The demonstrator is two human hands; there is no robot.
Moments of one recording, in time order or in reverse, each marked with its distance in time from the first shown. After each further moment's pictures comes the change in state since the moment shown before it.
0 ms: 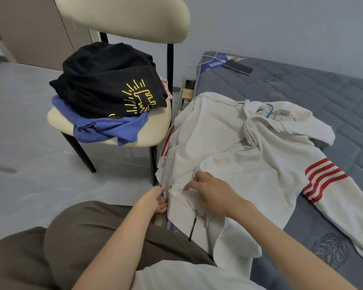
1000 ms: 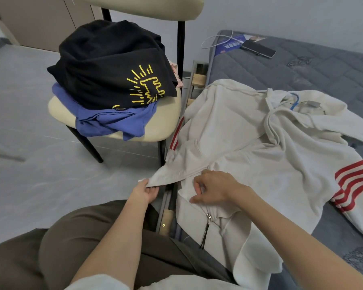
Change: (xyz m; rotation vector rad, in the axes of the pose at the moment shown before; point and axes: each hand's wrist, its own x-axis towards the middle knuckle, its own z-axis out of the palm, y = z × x) left_hand 0.053 0.031 -0.046 -0.791 0.038 -0.012; right_hand 0.064 0.016 0.011 0.164 -0.216 0.127
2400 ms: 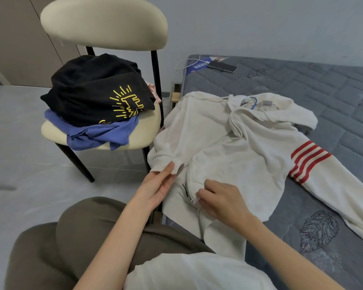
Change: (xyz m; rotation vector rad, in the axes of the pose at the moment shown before) left_hand -0.148 -0.069 0.021 0.416 -0.630 0.253; right_hand -0.110 0.015 0.054 -0.220 1.034 -0.333
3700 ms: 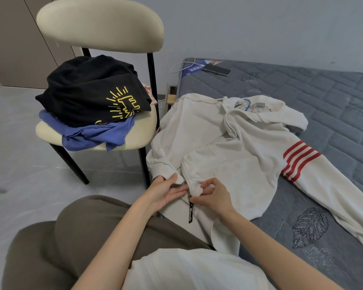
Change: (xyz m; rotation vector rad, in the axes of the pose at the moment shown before) left_hand 0.013 -0.024 -0.009 0.341 -0.025 -0.178; right_hand 0.001 -0.013 0.019 0.854 -0.205 1.270
